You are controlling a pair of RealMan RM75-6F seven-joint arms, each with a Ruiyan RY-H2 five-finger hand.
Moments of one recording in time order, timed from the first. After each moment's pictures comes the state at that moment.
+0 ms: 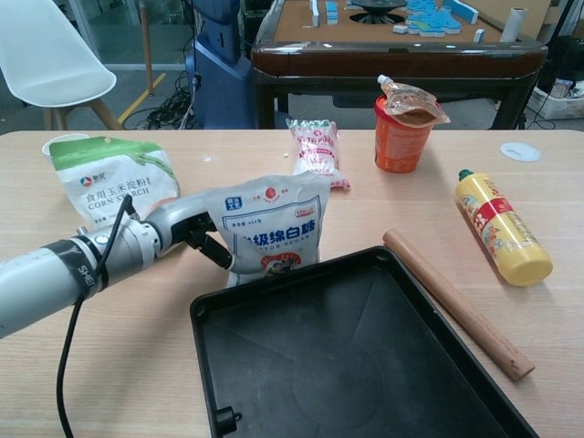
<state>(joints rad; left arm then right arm) -0.79 -1.87 -0.16 -0.98 1.41 0.82 -0.67 0.05 -1.00 0.10 -1.69 -1.41 1.49 -0.07</state>
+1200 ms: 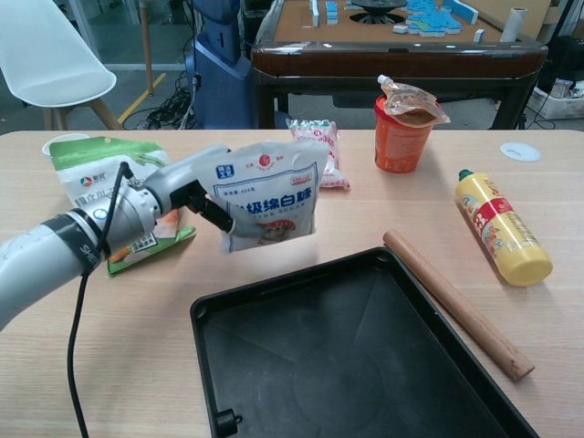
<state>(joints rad) -0.83 -1.91 -0.13 -0.78 1.55 1.06 -0.70 0.04 -1.01 0.11 -1.68 -1.40 1.50 -0.05</state>
